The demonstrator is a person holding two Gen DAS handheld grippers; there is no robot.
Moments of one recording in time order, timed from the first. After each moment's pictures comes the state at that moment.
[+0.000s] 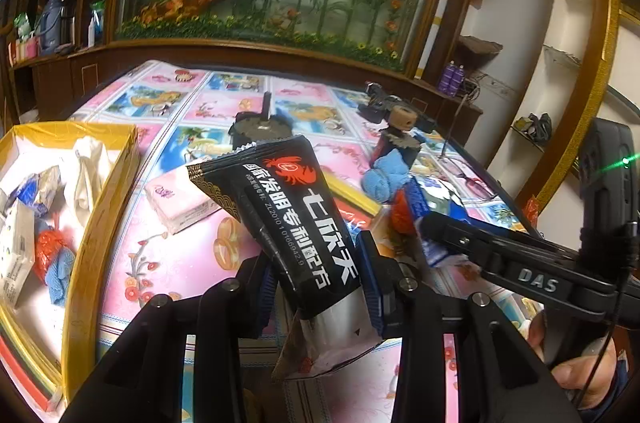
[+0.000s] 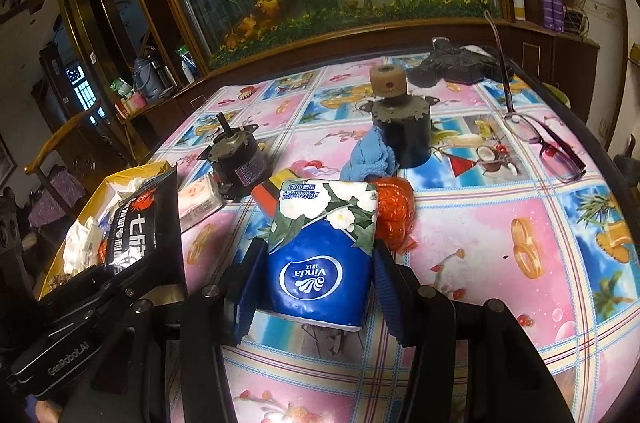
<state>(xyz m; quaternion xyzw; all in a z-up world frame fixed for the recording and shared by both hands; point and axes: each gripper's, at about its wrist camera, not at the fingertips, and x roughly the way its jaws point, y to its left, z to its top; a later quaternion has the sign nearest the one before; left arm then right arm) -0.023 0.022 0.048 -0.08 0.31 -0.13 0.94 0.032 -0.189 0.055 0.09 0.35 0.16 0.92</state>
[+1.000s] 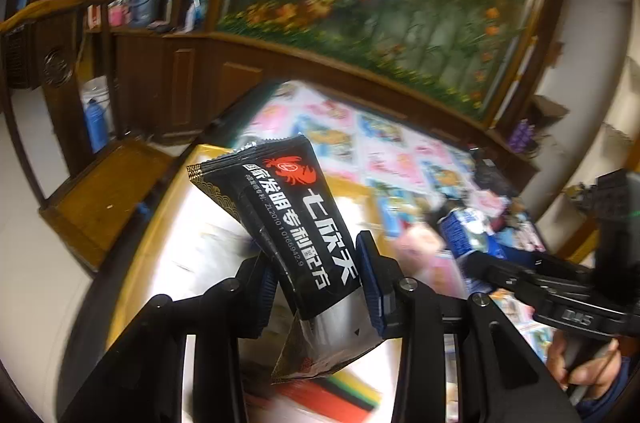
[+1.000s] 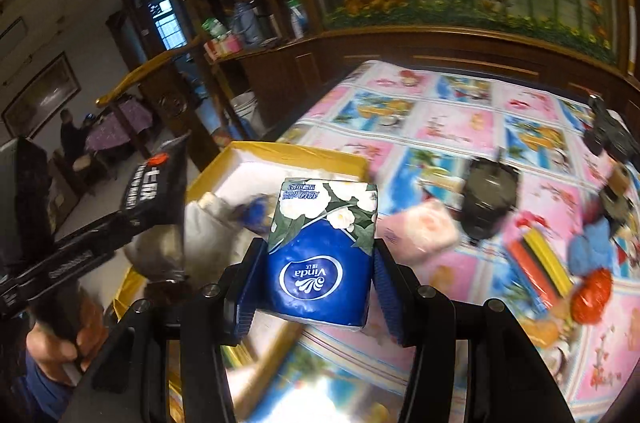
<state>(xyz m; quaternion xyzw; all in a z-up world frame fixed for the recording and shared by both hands) -0.037 0.263 0.104 -0.16 0.32 0.00 0.93 0.044 0.050 0.121 0.00 0.39 0.33 0.86</state>
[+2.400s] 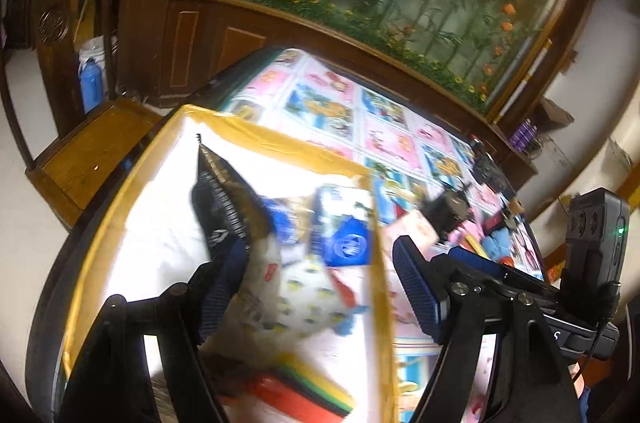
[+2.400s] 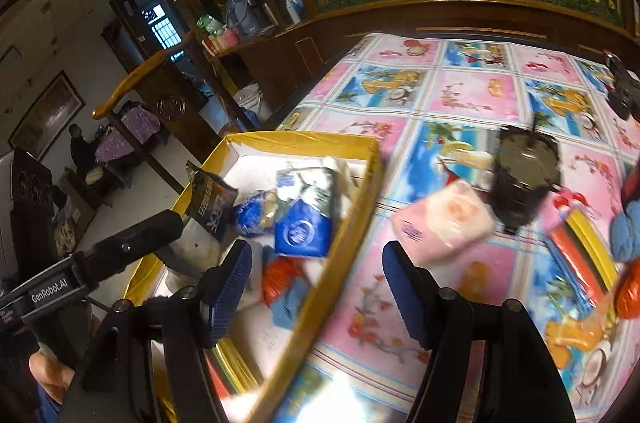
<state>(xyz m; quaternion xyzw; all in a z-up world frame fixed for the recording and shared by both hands) -0.020 0.244 0.092 -0.19 0.36 -0.02 0.91 0.062 0.016 0.088 0.07 0.41 0.33 0.85</state>
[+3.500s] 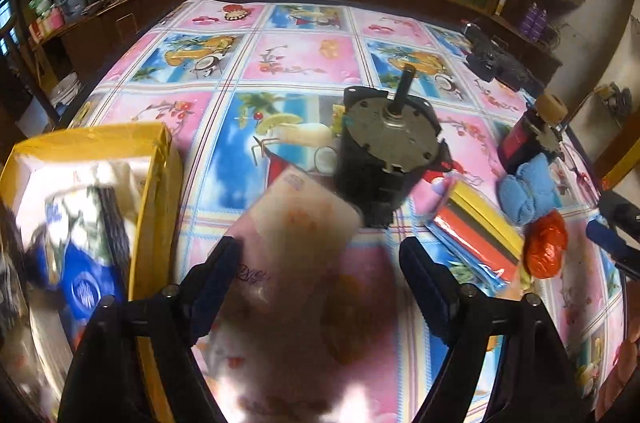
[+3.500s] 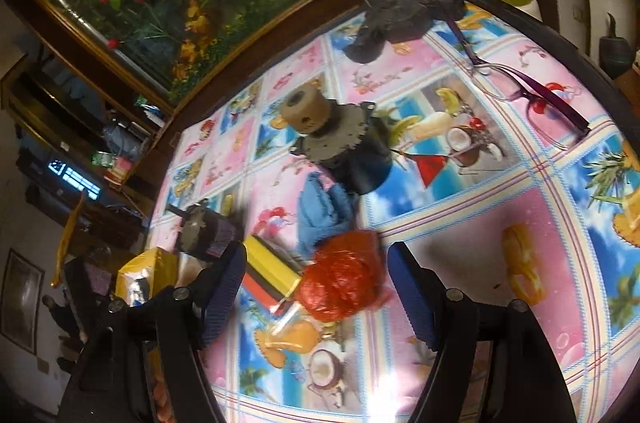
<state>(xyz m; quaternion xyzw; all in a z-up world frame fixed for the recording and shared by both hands) 0.100 0.055 0.026 -0.05 0.46 -0.01 0.89 0.108 -0.249 0.058 0.27 0.44 0.10 0.85</state>
